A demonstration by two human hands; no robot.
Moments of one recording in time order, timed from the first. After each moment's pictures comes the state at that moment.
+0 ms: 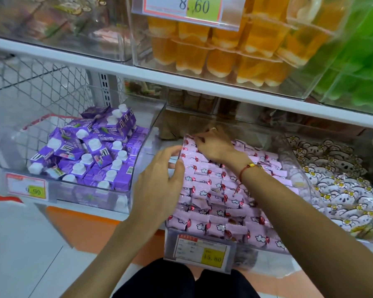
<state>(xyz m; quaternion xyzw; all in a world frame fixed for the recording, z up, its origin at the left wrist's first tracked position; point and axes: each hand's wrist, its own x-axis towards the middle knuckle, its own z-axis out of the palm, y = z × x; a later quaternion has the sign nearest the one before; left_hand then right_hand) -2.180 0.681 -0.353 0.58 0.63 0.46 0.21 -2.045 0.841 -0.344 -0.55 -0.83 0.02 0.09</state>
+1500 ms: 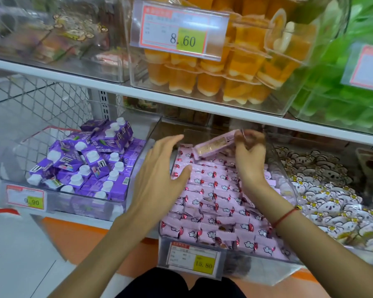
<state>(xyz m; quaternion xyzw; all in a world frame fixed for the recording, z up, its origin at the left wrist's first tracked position) -2.179 0.689 -0.328 0.67 0.57 0.47 0.10 -2.011 0.768 -0.308 -0.50 -0.51 0.29 0.64</state>
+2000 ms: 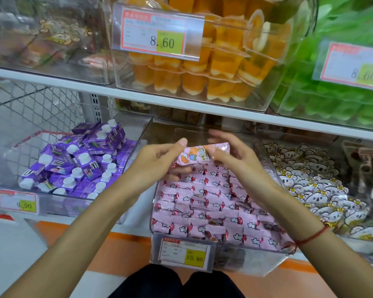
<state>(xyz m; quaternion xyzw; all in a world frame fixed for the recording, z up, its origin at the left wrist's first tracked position) -2.178 0.695 -0.293 0.55 0.46 0.47 0.51 -1.989 0.712 -0.282 -0.45 -0.66 0.43 0.42</state>
